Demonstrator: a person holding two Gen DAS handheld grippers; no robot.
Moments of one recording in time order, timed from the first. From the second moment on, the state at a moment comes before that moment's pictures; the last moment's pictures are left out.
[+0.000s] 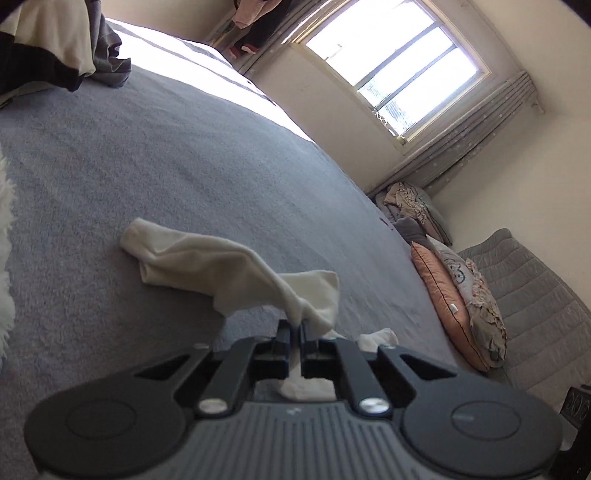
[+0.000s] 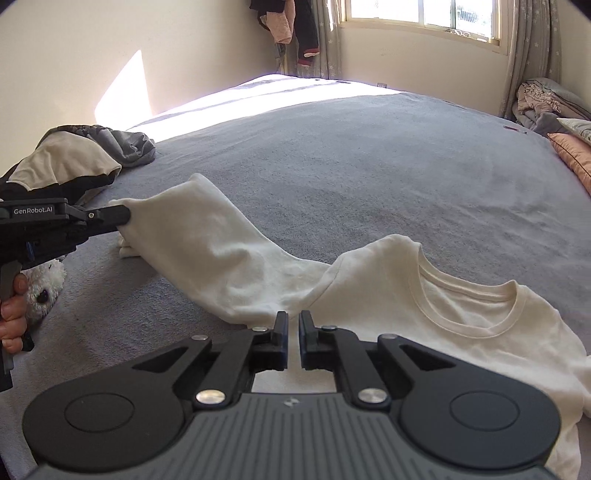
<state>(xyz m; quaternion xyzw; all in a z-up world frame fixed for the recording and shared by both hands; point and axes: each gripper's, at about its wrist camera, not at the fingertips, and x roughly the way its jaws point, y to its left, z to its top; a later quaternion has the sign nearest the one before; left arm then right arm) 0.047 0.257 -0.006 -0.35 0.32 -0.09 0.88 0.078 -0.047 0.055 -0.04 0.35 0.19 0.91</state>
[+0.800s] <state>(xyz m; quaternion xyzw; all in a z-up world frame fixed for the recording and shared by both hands) 0.117 0.293 -0.015 -0.43 0.30 0.07 0.85 0.074 -0.060 0.038 -0.03 0.38 0.18 0.91</state>
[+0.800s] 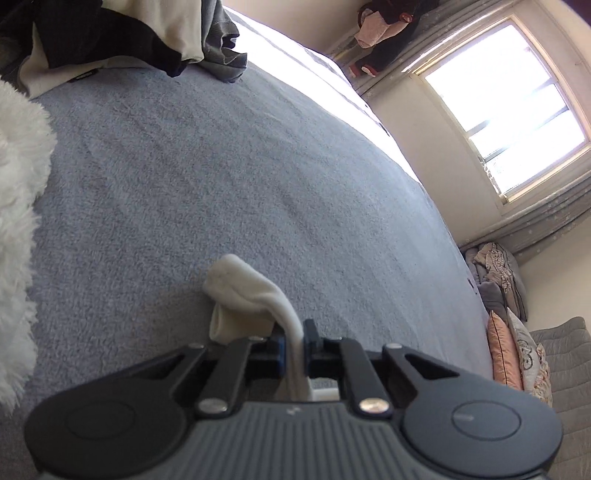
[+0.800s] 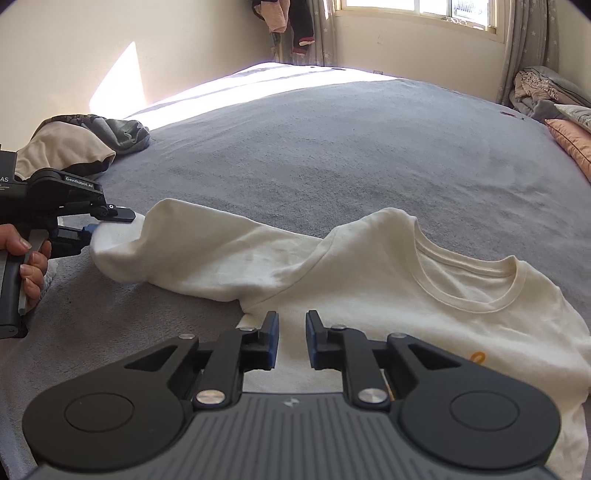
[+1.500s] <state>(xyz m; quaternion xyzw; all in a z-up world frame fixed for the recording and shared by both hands) 0.097 0.286 -0.004 -0.24 0.19 0.29 0.91 0.132 -0.065 0.029 -0.02 0.39 0.14 0.91</state>
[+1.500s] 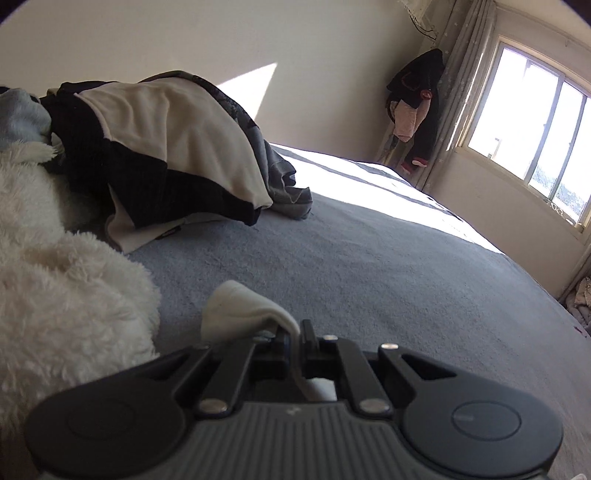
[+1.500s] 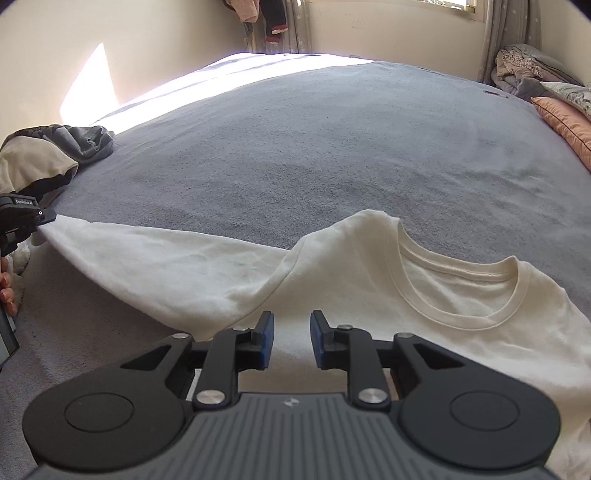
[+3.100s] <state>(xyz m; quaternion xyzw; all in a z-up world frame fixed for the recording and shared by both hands) 0.070 0.208 0.021 -0.07 0.04 0.30 0.95 0.229 -0.067 0.023 -0.15 0.38 0.19 0.89</state>
